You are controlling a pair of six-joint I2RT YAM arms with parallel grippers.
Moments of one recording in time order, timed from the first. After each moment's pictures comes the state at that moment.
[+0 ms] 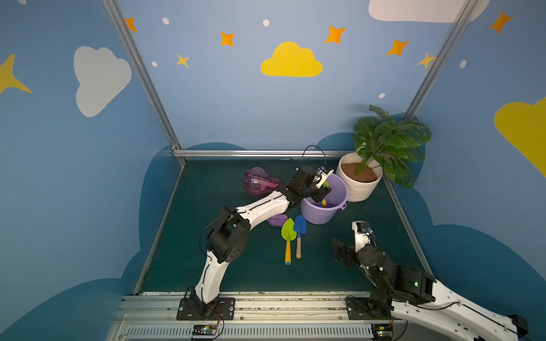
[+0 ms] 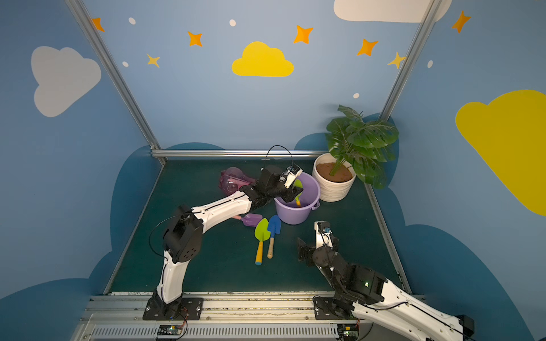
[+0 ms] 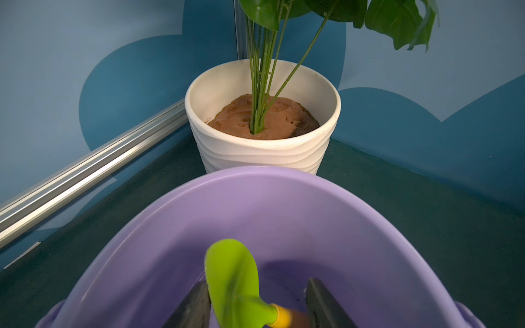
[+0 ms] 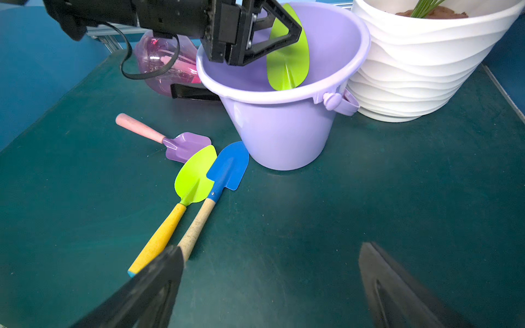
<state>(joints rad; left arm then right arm) -0.77 2.10 1.72 -0.06 0.15 0.06 1.11 0.49 0.56 -0.70 0.65 0.58</state>
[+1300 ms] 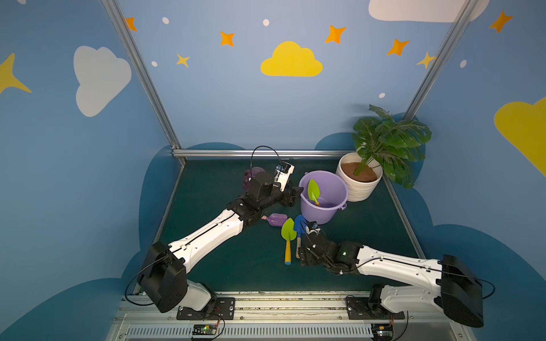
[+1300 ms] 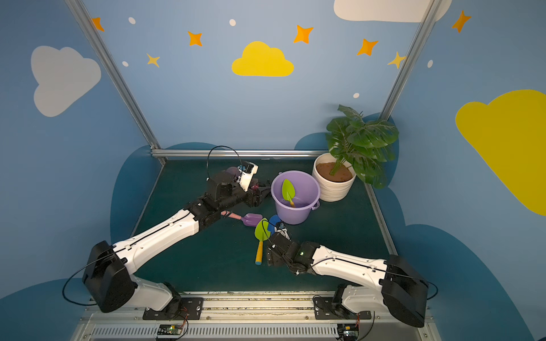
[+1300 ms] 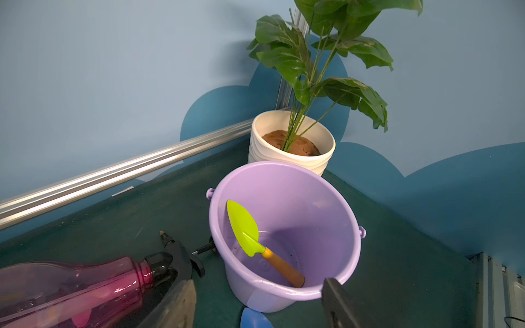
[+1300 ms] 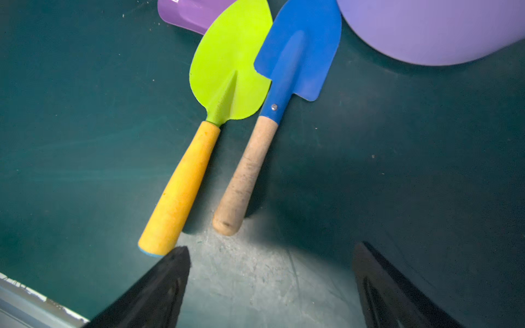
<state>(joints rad) -0.66 1.43 1.14 0.02 0.13 -0.12 1.10 1.29 0.71 -0.48 0.27 0.73</state>
